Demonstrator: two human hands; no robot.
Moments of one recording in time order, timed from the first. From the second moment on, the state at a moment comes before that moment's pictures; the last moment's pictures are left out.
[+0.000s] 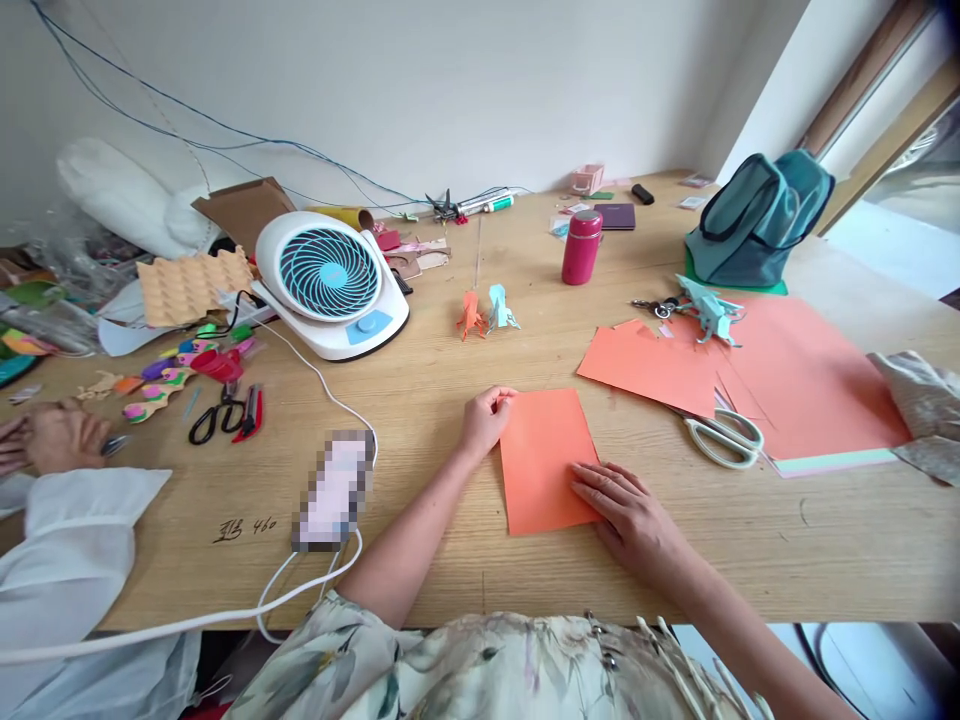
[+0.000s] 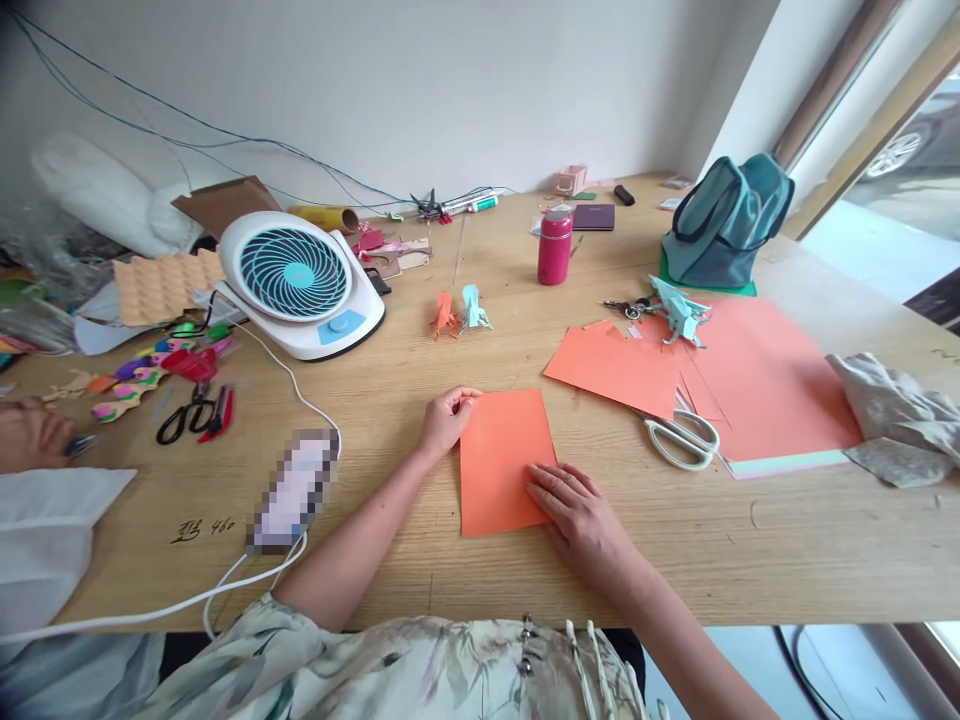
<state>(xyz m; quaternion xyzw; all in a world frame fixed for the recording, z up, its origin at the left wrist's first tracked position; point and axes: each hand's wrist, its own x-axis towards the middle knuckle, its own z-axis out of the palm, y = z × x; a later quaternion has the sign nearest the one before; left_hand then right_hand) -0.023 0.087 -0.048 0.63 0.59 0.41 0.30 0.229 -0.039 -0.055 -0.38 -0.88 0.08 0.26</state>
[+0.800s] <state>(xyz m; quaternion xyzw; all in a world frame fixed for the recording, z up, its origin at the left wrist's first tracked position) -0.023 0.085 -0.052 0.63 0.61 0.41 0.23 0.228 -0.037 -0.054 -0.36 -0.89 0.06 0.26</state>
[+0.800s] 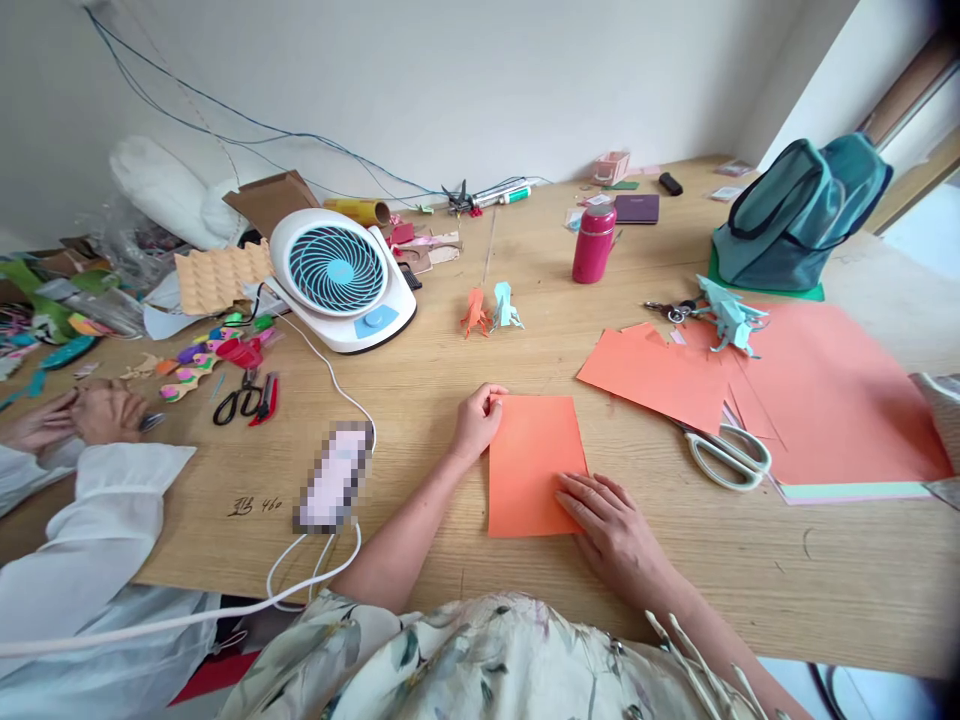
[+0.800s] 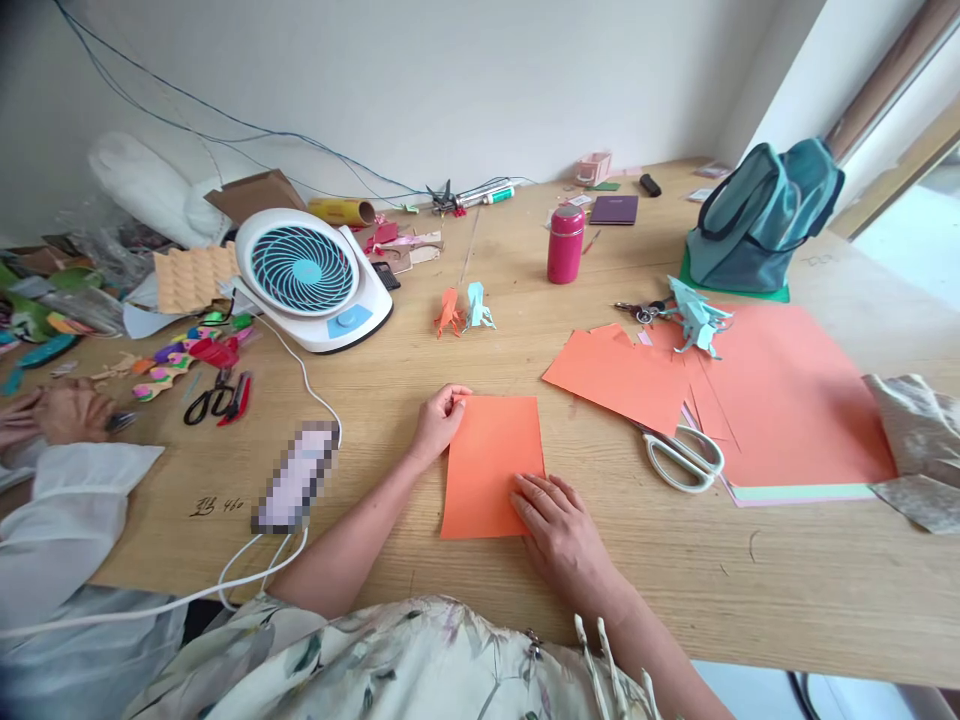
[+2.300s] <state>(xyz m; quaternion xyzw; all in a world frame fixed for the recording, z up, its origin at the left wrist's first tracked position) -0.156 -0.070 -0.017 0.46 0.85 0.22 -0.15 0.213 0.021 -0.056 -0.39 -0.89 0.06 0.22</state>
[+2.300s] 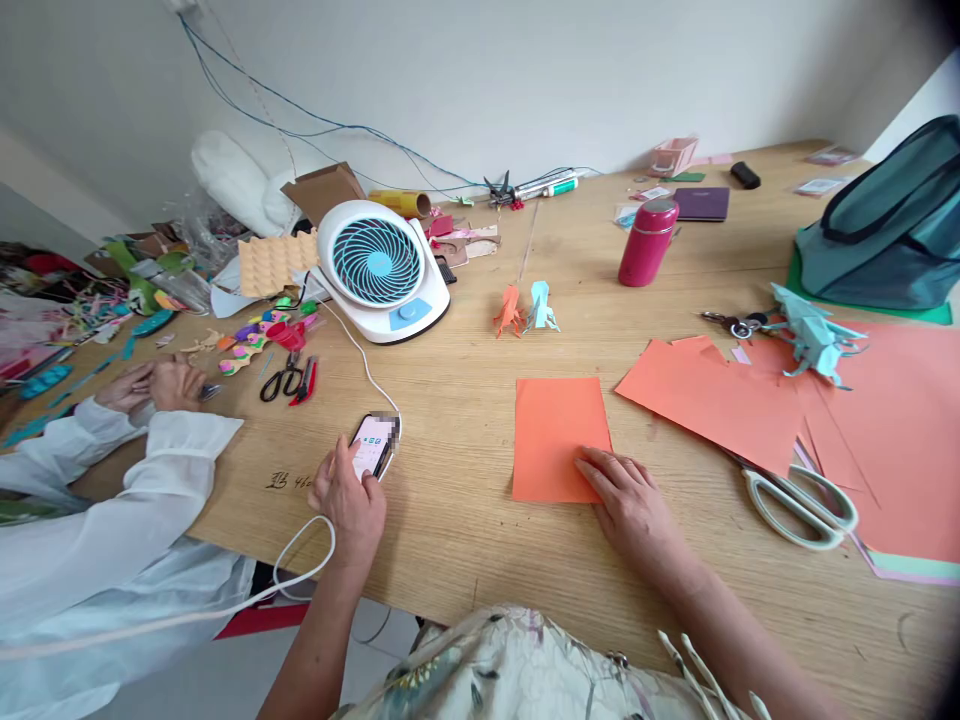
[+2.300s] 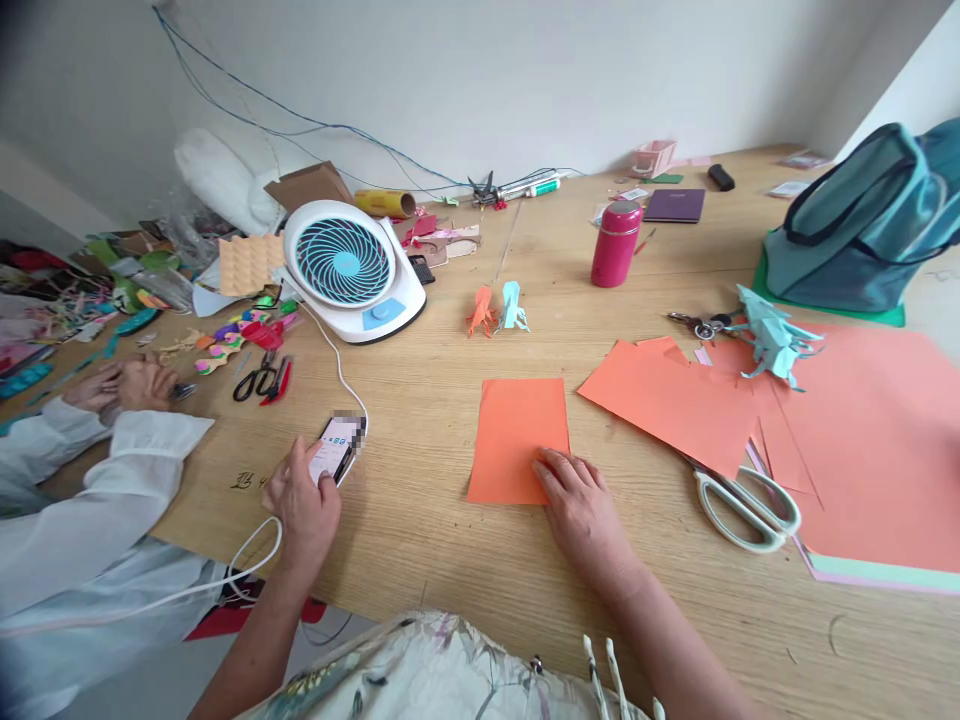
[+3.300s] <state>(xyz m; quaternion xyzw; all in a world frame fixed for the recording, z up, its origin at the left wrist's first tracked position) -0.154 -0.061 -0.029 0.49 0.84 0.18 -0.16 0.213 0.020 -0.059 -0.39 -0.89 0.06 0.24</state>
